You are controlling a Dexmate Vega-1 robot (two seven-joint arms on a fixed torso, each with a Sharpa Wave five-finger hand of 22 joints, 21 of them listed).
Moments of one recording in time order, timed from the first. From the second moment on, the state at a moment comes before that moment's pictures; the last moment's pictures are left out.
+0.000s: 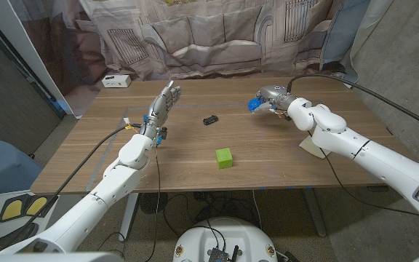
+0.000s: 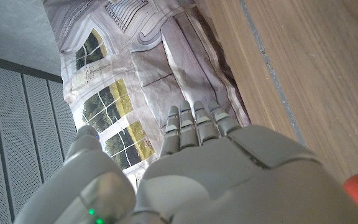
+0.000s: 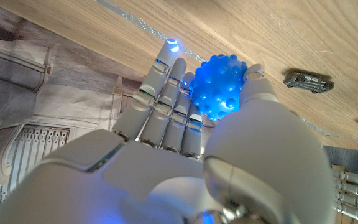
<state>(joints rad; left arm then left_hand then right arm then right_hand) 0.98 0.56 0.35 -1.56 -0.50 -0.36 0.12 0.19 0.03 0.25 -0.11 0.19 0.32 0.09 0.18 0.18 0.31 0.07 0.22 0.20 0.23 0.08 0.19 0.18 0.12 0.09 0.20 0.17 -0.56 -0.79 -0.75 -1.70 -0.67 -0.25 0.14 0.91 0.03 0.18 -0.10 0.19 0.75 0.03 0.20 0.20 0.81 0.04 0.21 0.24 0.86 -0.11 0.25 0.37 0.98 -0.11 0.38 0.18</state>
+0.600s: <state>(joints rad) 0.97 0.55 0.35 -1.54 -0.51 -0.36 0.12 0.19 0.03 0.25 -0.11 0.19 0.32 0.09 0.18 0.18 0.31 0.07 0.22 0.20 0.23 0.08 0.19 0.18 0.12 0.09 0.20 0.17 -0.52 -0.77 -0.80 -1.63 -0.70 -0.26 0.19 0.91 0.03 0.18 -0.10 0.19 0.73 0.02 0.19 0.20 0.79 0.04 0.20 0.23 0.85 -0.11 0.24 0.36 0.96 -0.11 0.37 0.18</state>
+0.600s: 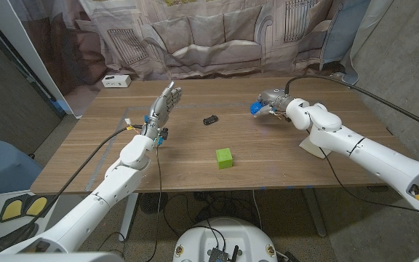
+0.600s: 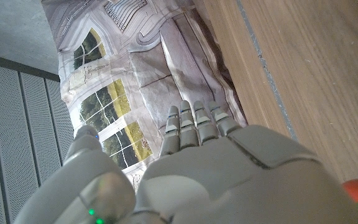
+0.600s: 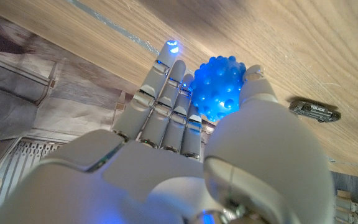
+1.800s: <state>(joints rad) 0.98 0.55 0.36 -1.56 -0.51 -0.33 0.13 0.19 0.03 0.25 -0.11 0.19 0.33 0.10 0.19 0.18 0.31 0.07 0.22 0.20 0.23 0.08 0.19 0.18 0.12 0.09 0.20 0.17 -0.46 -0.74 -0.87 -1.52 -0.71 -0.26 0.26 0.89 0.04 0.17 -0.11 0.19 0.70 0.02 0.19 0.20 0.76 0.04 0.20 0.23 0.81 -0.09 0.23 0.37 0.94 -0.09 0.35 0.18</state>
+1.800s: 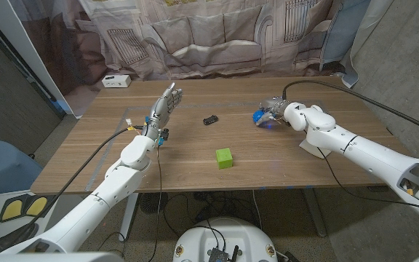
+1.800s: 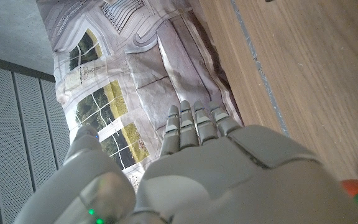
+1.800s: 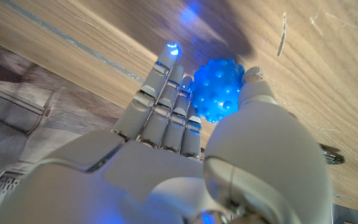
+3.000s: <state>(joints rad) 0.99 0.56 0.36 -1.58 -0.51 -0.32 0.14 0.19 0.04 0.25 -0.11 0.19 0.35 0.10 0.19 0.18 0.32 0.08 0.22 0.20 0.24 0.08 0.19 0.18 0.12 0.09 0.20 0.17 -0.48 -0.76 -0.88 -1.56 -0.77 -0.29 0.27 0.76 -0.01 0.12 -0.10 0.20 0.32 0.00 0.18 0.20 0.33 0.06 0.18 0.22 0.34 0.01 0.18 0.34 0.65 -0.03 0.19 0.18</state>
